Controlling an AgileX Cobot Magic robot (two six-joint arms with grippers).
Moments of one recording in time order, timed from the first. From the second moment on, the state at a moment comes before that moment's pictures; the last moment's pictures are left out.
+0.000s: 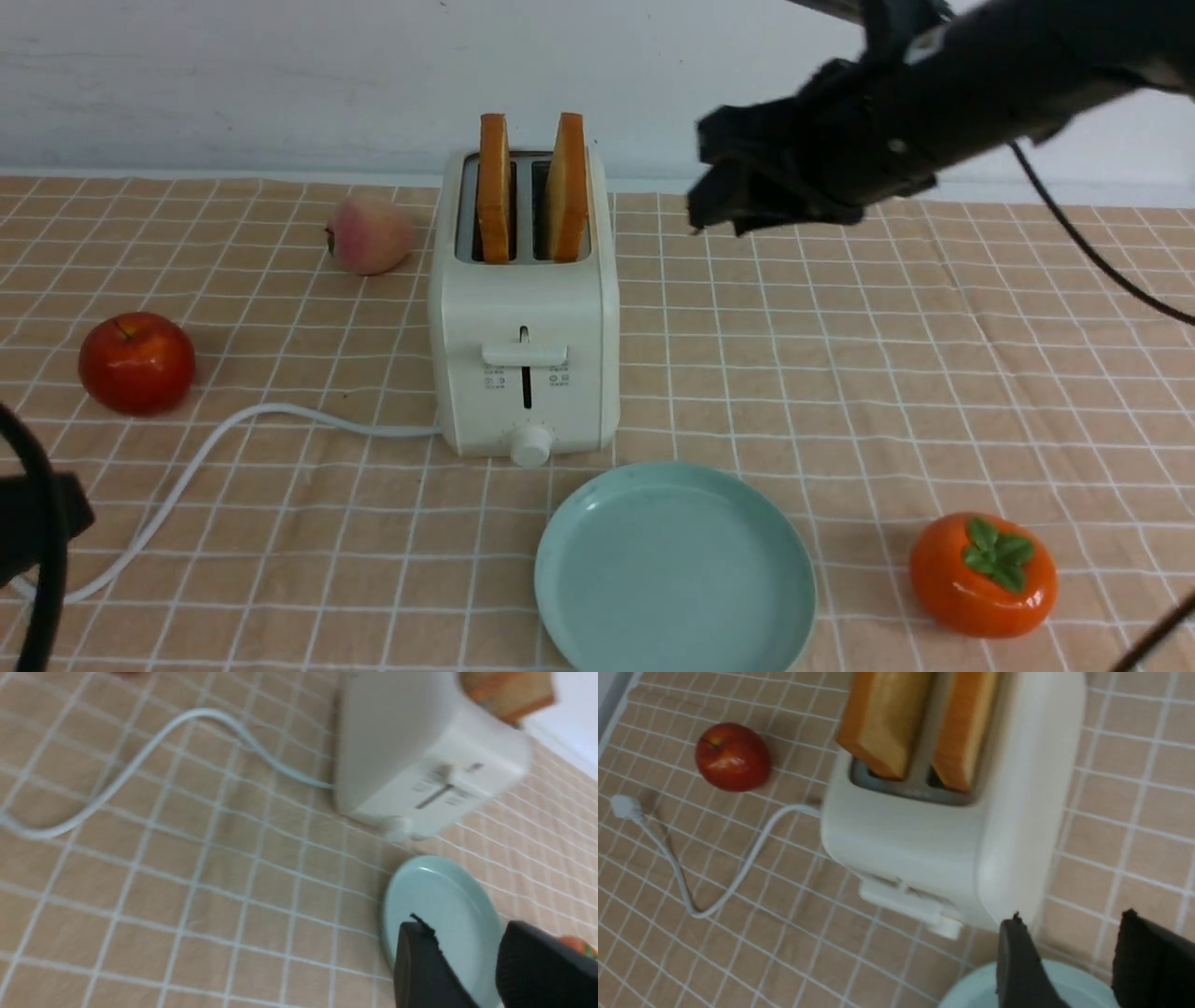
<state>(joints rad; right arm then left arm) 0.45 1.75 -1.73 0.43 0.83 -0.02 -0.17 0.54 -0.70 -0.25 0.75 -0.40</state>
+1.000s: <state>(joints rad) 0.53 2.12 -2.10 0.22 0.71 0.18 -0.19 0.68 -0.89 -0.23 0.90 -0.33</state>
